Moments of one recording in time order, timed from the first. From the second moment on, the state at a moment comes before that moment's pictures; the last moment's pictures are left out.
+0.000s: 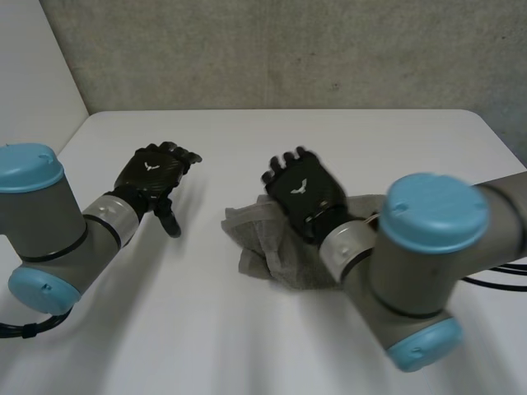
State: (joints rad) left arm 4.42 -2.04 -1.56 3.41 -1.32 3.45; right arm 2.26 -1.10 1.48 -0.27 1.52 2.43; left_hand 0.26 0.25 0.25 0.25 0.07; right_hand 0.23 0.24 0.24 0.25 0.06
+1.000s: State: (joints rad) left arm 4.15 -2.13 -1.54 3.41 -1.19 3.37; right arm 1.85 -1.27 2.01 -0.43 1.51 2.53; left_hand 0.99 0.99 0.99 0.99 0.80; right_hand 1.27 1.26 1.33 1.34 1.14
